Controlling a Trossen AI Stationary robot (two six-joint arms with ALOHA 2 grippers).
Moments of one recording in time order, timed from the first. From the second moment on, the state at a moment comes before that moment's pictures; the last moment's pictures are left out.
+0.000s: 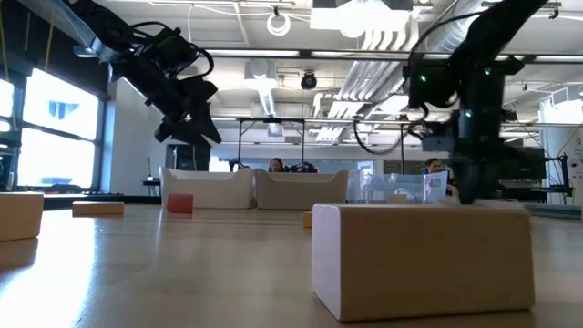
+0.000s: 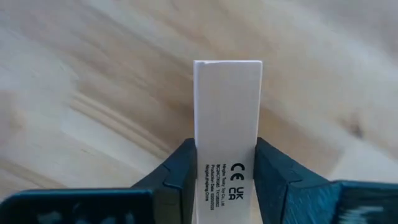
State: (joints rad) left arm 0.86 1.26 0.67 -0.09 0.15 -0.18; right arm -0.34 1.36 0.67 -0.73 0.08 0.72
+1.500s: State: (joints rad) left arm 0.78 1.26 0.67 -0.02 -0.22 -0.12; right arm -0.71 1.41 0.99 -0.17 0.16 -0.29
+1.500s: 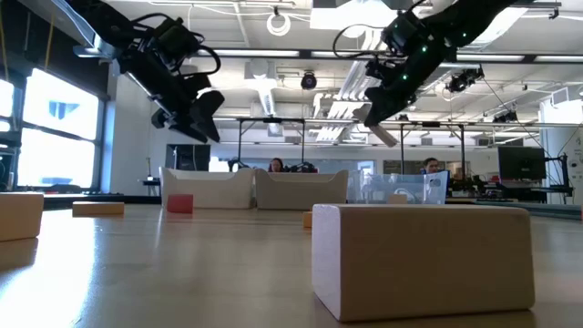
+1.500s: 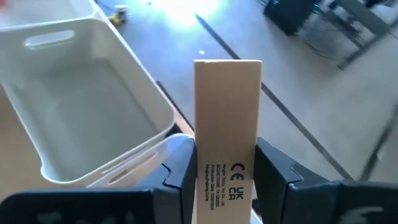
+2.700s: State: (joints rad) left arm 0.85 1.26 0.67 -0.20 0.08 -0.30; right arm -0.83 1.67 0.99 -0.16 0.13 -0.41
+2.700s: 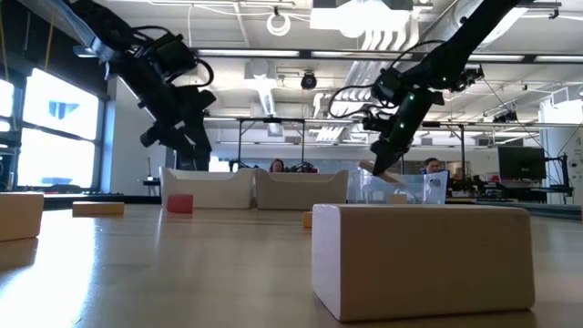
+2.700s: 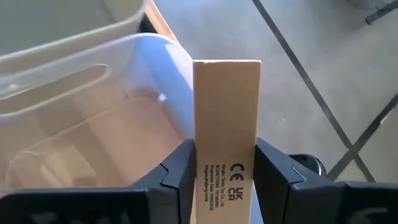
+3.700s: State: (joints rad) left arm 0.55 1.26 0.67 -0.27 0.09 -0.03; right arm -0.61 1.61 0.99 -0.24 0.39 -0.34
